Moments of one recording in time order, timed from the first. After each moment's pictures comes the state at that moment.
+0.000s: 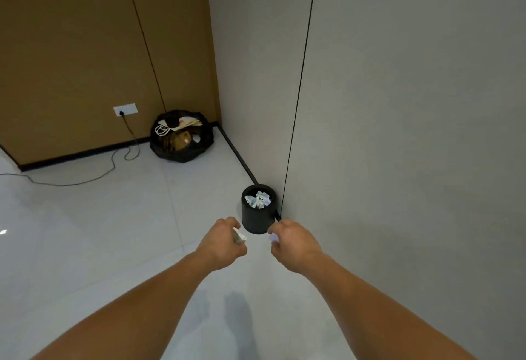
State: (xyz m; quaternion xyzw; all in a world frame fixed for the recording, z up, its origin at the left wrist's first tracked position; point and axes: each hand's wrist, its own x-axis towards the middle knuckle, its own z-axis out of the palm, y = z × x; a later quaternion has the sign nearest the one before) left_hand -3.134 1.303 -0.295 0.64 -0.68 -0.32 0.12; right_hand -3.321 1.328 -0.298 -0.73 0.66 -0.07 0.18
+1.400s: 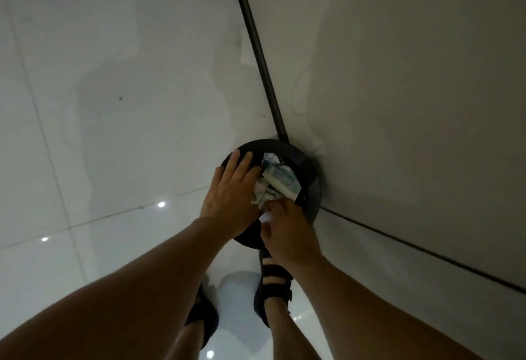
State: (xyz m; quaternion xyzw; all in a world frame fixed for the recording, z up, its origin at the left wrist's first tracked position) left_hand -3.235 0.657 -0.916 0.58 -0.76 -0.29 -0.06; right_hand -3.377 0.715 -0.898 -0.66 0.67 0.07 0.35
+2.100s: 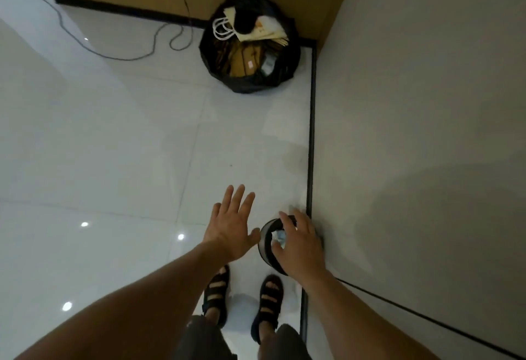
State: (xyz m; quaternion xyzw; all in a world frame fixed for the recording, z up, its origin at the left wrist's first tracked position) left_hand -3.106 0.709 -0.534 0.75 -0.60 -0.28 -0.03; right_hand -3.283 0.675 -0.538 -0.80 0.54 0.11 0.26
